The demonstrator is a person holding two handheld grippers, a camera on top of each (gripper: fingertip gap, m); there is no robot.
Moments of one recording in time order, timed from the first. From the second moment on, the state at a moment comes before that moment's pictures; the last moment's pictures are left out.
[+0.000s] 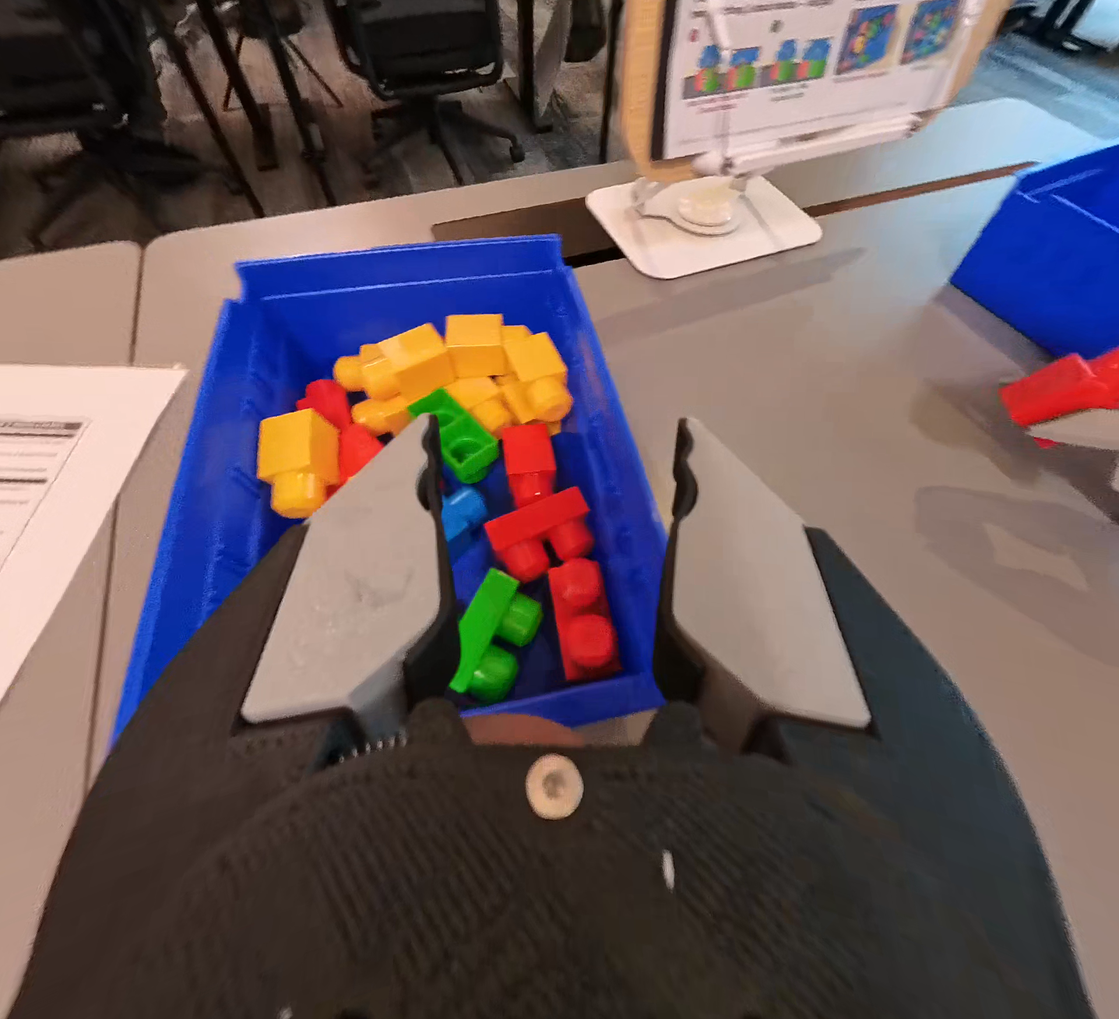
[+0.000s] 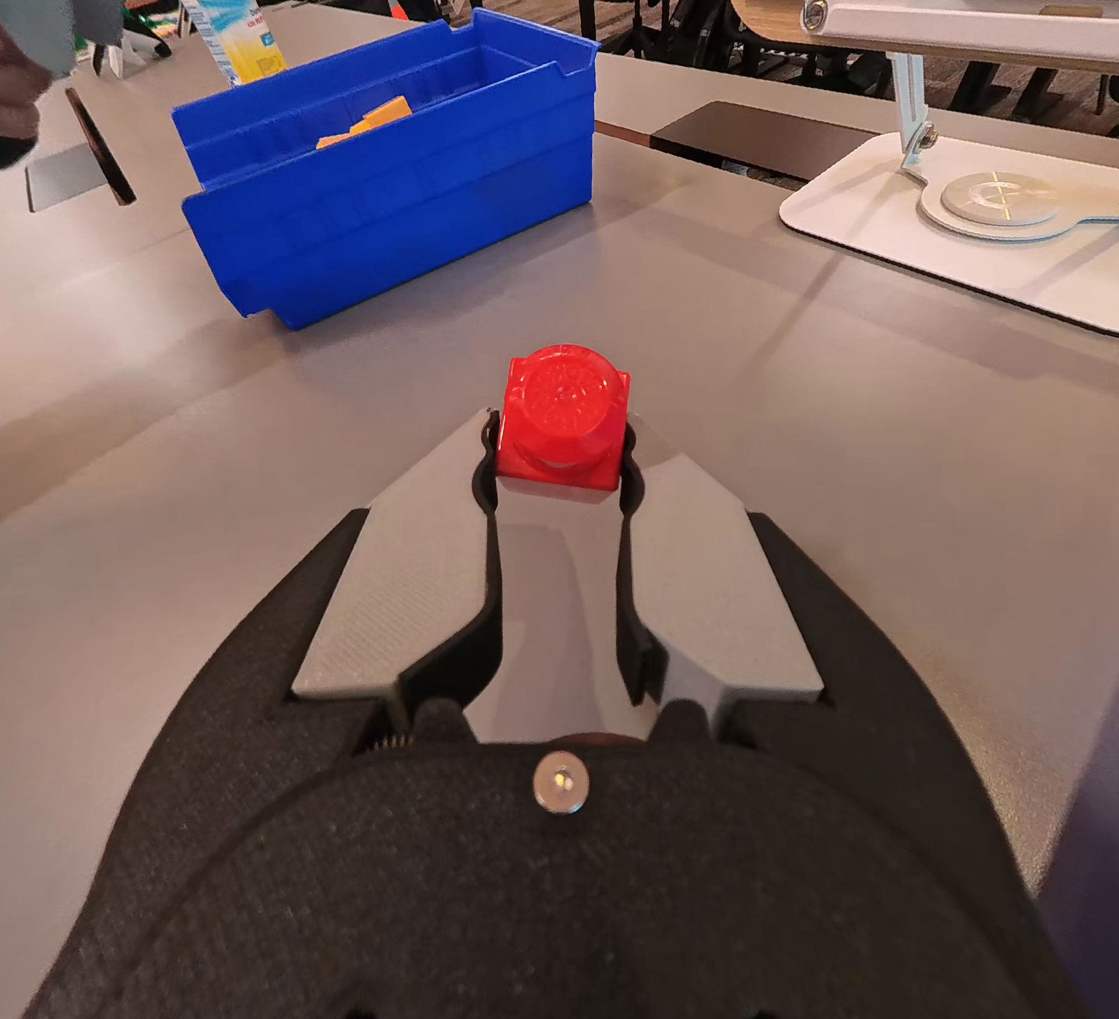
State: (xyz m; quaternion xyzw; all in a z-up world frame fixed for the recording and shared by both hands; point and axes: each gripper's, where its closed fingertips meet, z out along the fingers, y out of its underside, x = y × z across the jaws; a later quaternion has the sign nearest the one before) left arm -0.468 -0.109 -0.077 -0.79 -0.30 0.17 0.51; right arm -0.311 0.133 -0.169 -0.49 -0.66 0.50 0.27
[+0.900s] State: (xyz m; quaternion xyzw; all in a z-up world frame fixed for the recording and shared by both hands) left arm -0.563 -0.154 -0.181 -0.90 -0.29 0.23 0.23; right arm -0.312 0.129 -0.176 -0.49 -0.67 0.50 0.26
